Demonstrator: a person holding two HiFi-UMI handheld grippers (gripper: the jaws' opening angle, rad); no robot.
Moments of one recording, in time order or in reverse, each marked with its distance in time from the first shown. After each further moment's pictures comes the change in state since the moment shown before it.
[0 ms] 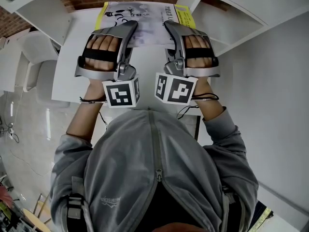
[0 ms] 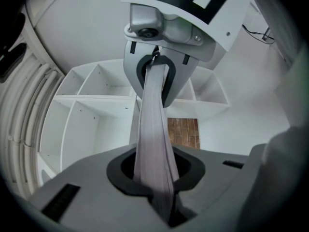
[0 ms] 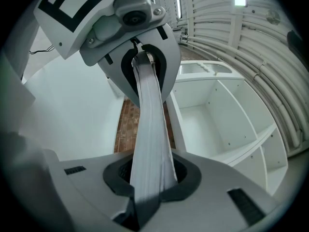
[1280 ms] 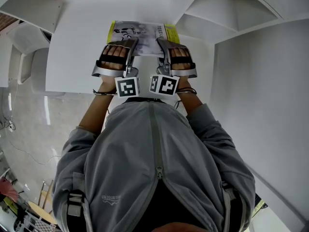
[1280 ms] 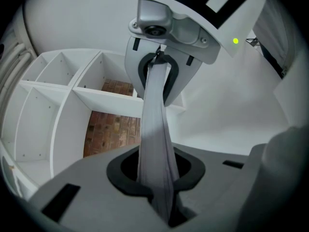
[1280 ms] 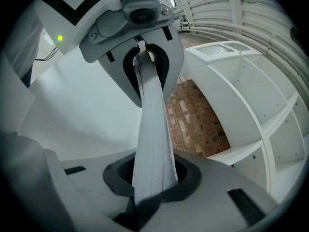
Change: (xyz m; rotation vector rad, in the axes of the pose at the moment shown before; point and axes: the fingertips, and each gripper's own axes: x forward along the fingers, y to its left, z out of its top) left arm -0.015 -0.286 0.008 0.010 0.006 -0.305; right arm -0.001 0.287 -0.043 0.148 0.047 0.207
